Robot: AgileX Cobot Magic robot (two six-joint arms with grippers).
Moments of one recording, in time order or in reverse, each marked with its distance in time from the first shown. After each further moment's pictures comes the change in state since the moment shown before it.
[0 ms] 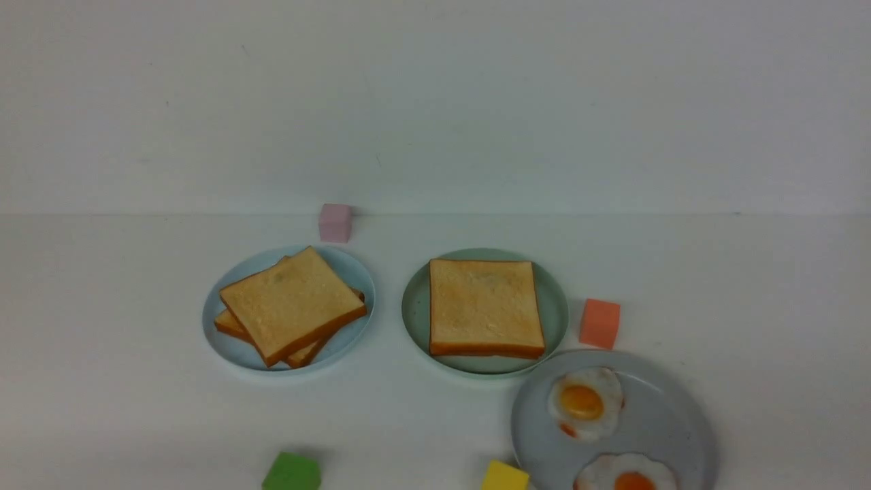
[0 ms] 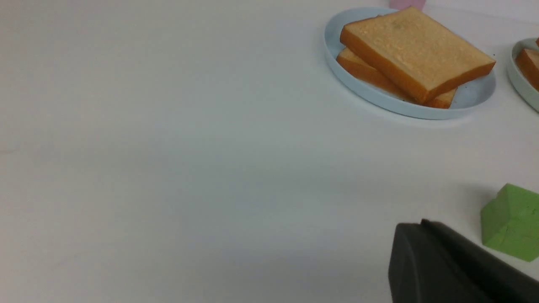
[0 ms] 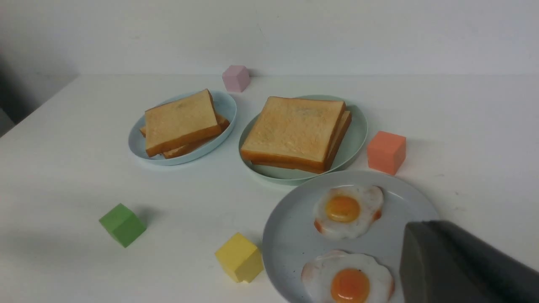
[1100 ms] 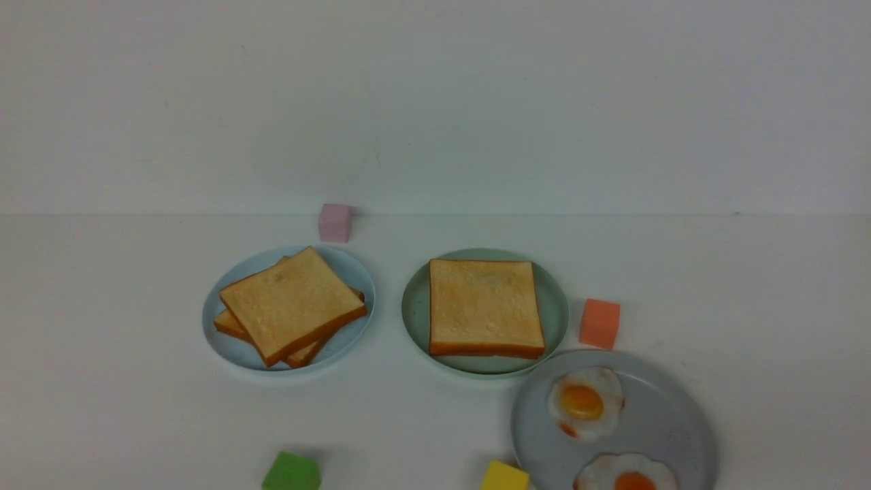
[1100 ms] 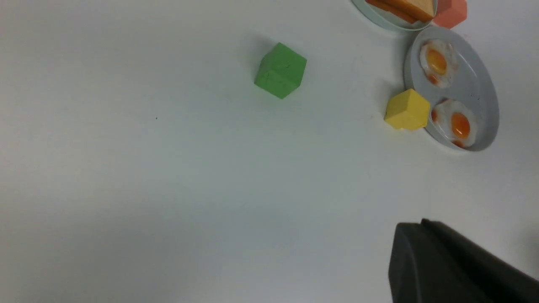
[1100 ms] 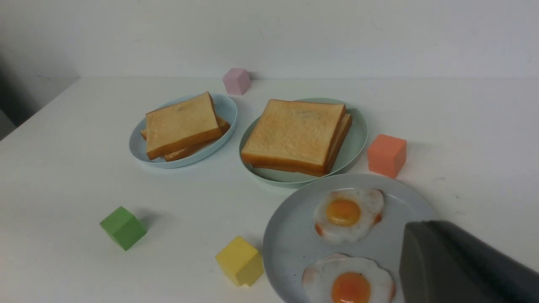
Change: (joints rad) right arm 0.000 0.000 0.000 0.001 -0.008 0.000; left arm -0.240 0.210 -0.686 -0.273 0.798 -0.238
